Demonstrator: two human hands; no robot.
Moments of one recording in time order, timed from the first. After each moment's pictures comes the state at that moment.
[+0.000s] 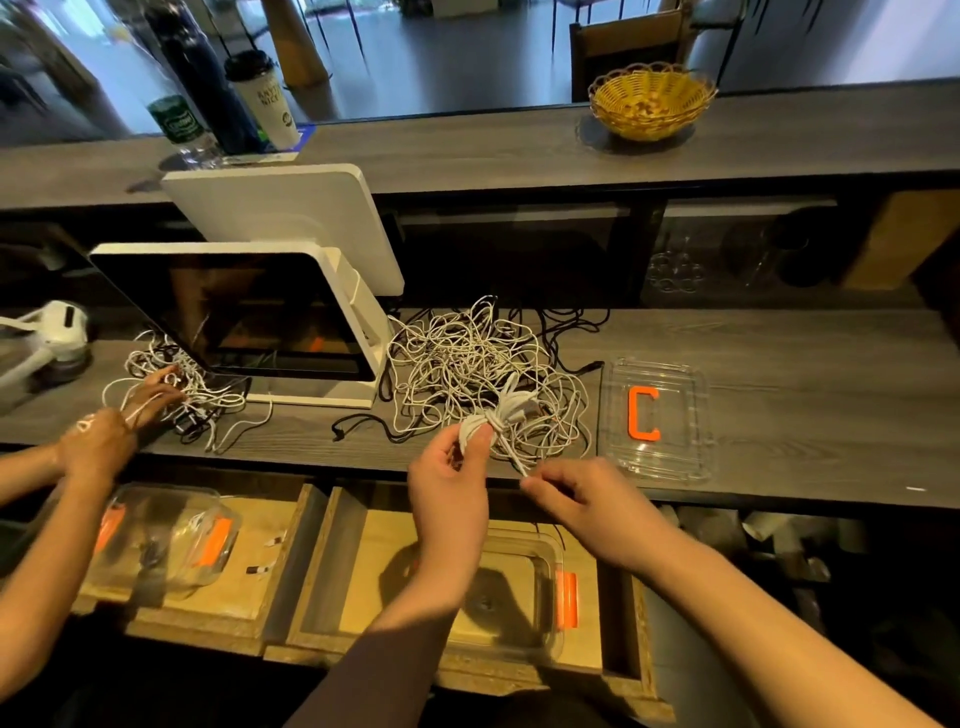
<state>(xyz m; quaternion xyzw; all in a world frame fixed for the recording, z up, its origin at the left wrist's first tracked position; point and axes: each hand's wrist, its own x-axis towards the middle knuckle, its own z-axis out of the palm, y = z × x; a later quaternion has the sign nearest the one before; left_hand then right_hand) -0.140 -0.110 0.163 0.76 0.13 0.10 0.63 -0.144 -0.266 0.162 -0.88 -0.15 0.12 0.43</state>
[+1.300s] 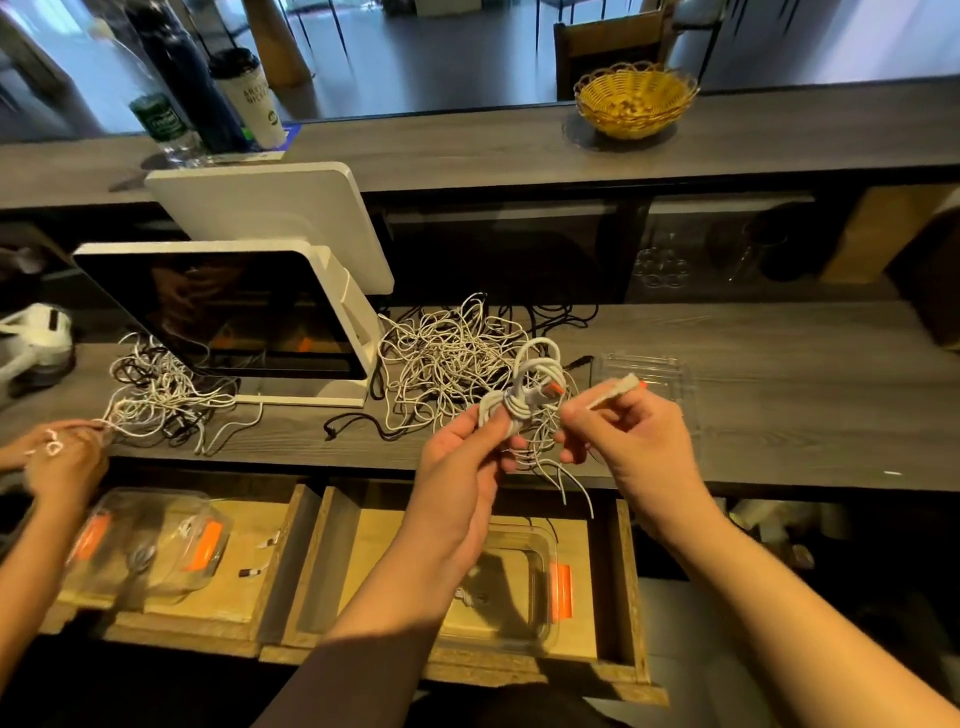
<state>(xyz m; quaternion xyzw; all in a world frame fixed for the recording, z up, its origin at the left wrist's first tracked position) -0.143 -0.111 0.207 0.48 0.13 -0.13 0.86 -0.145 -0.275 0.205 -0.66 0.00 -0.01 0.75</state>
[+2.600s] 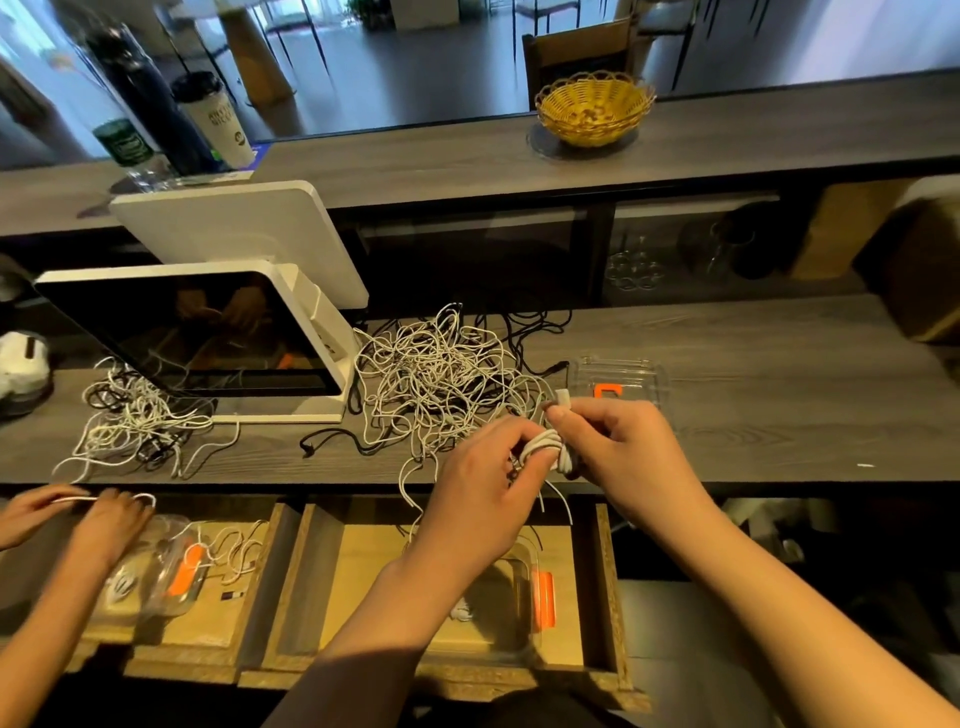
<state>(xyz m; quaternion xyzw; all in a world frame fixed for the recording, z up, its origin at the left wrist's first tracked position) -0.144 -0.146 0.204 0.88 -0.19 0.02 0.43 -0.145 -0.309 0.214 -0.83 -0.03 0.00 0.56</state>
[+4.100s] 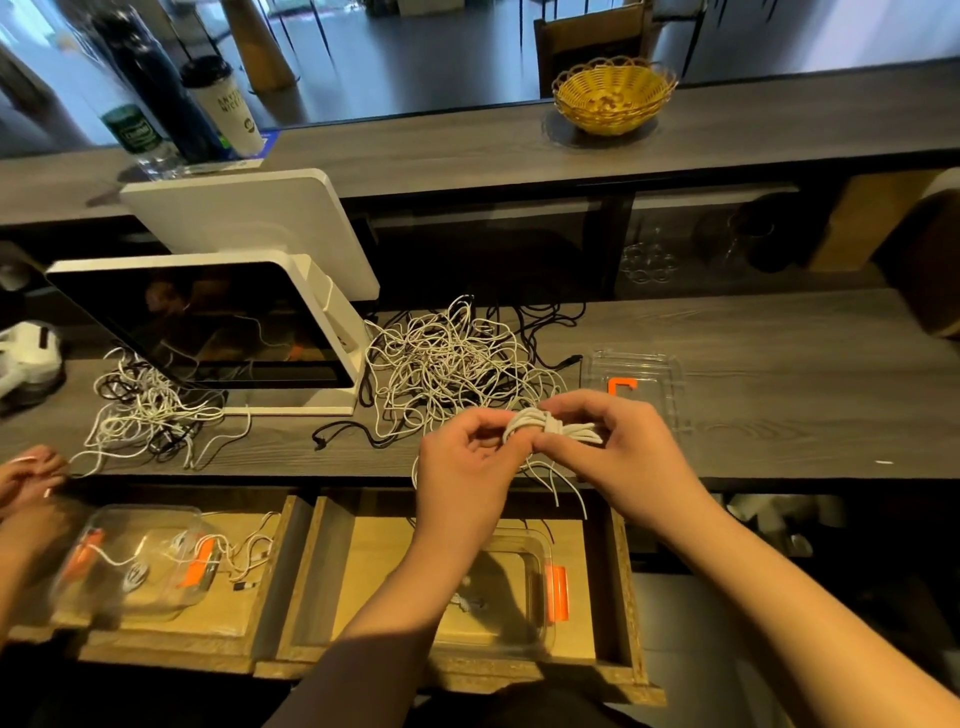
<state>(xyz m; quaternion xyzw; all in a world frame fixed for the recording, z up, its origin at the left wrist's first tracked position) -0.142 -0.128 0.206 0.75 0.03 0.00 0.66 -0.144 -0.288 0.213 -0.82 -0.04 0.02 0.56</state>
